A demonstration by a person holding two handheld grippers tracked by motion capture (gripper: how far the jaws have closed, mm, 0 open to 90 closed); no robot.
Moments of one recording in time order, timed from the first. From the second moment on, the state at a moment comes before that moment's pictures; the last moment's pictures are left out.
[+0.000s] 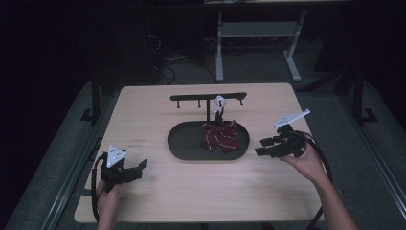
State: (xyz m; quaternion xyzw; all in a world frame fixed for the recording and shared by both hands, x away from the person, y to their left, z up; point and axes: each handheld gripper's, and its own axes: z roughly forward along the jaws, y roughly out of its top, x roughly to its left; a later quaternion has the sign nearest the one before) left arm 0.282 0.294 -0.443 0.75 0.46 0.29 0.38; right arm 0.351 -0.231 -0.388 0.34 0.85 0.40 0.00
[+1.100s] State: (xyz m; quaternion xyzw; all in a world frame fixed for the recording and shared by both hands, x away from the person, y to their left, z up) left arm 0.282 0.293 -0.443 0.75 0.46 0.29 0.38; right arm 0.315 -0.255 -0.424 0.36 0.84 0.41 -0.02
